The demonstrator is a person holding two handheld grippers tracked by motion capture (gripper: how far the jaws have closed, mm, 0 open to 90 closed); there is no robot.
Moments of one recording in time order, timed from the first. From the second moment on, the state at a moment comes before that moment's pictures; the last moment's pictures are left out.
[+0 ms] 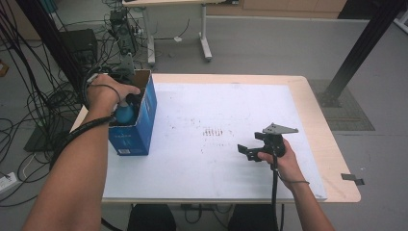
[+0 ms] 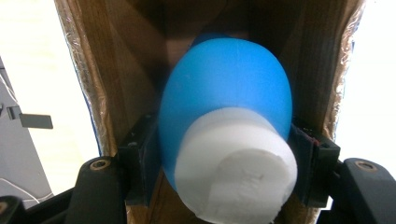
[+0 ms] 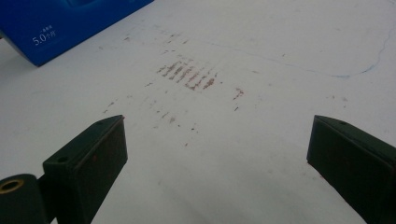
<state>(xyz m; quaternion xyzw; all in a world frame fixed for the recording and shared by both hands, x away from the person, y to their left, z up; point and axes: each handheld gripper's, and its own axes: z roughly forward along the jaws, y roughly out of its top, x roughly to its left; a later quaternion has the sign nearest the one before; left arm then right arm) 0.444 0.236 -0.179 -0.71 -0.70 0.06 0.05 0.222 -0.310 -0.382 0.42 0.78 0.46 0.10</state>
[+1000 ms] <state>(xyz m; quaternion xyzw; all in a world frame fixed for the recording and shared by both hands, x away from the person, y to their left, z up) 0.438 0.240 -0.142 -0.71 -0.70 0.05 0.03 0.218 -0.312 -0.381 0.41 0.77 0.47 0.10</state>
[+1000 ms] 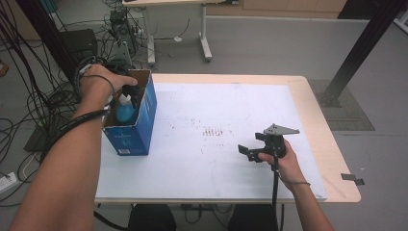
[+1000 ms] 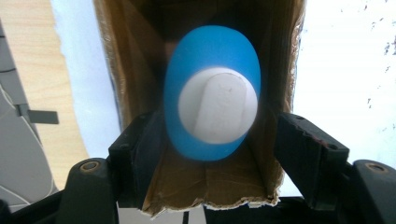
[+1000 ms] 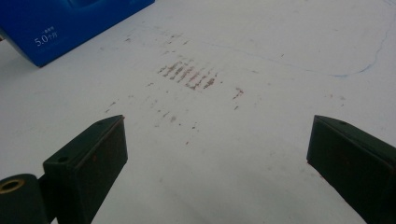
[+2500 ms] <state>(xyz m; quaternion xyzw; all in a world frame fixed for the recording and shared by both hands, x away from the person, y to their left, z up) 0.388 0.094 -0.056 -0.86 -0.50 0.01 -0.06 0.210 -0.324 -0.369 0.43 0.77 0.45 0.12</state>
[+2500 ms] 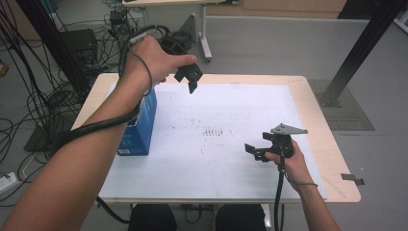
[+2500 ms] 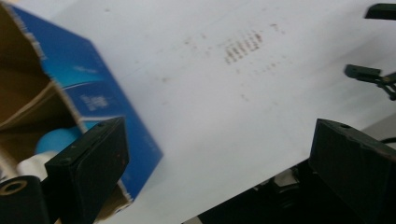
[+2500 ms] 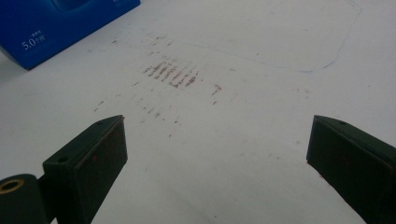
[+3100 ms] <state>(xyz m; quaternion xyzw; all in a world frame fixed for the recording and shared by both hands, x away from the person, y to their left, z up) 0.381 0.052 -0.114 -0.89 -0.46 0.03 -0.06 0.209 -0.325 -0.365 0.43 0.77 0.45 0.12</state>
